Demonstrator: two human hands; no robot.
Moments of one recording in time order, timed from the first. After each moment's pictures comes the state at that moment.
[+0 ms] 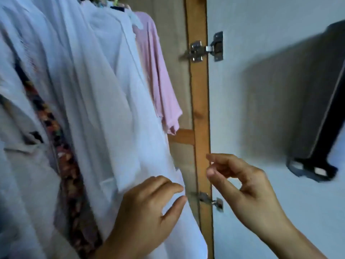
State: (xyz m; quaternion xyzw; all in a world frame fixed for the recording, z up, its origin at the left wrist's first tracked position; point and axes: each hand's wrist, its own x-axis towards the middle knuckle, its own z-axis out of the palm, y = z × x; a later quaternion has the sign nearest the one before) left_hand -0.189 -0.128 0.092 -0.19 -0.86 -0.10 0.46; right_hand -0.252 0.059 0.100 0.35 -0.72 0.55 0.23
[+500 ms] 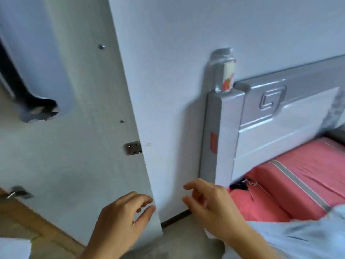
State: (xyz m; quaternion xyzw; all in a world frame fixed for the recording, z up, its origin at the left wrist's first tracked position) left_hand -0.202 0.137 -0.071 -0.40 -0.88 -0.26 0.06; right_hand -0.088 0.332 -0.065 -0.09 -0.91 0.36 0.21
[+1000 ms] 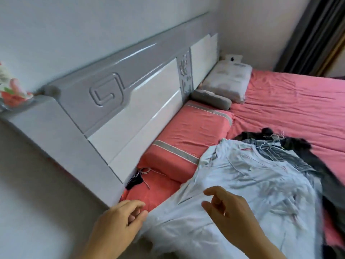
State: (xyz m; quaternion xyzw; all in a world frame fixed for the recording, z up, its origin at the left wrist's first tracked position) left_hand -0.037 0.463 -0.122 -0.58 -0.77 -0.20 -0.18; right_hand 0.214 0.551 -0.126 -0.49 -0.78 0.29 0.25
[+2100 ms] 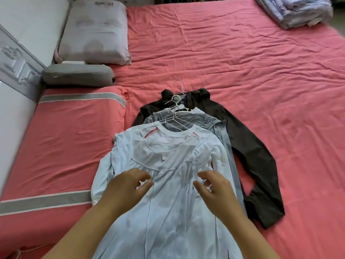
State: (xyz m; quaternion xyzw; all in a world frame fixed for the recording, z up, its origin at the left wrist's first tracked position) left_hand 0.231 0.846 -0.252 -0.81 -0.51 0.03 -0.30; right_hand 0.454 0.740 -0.280 -0.77 -0.49 0.30 0.27
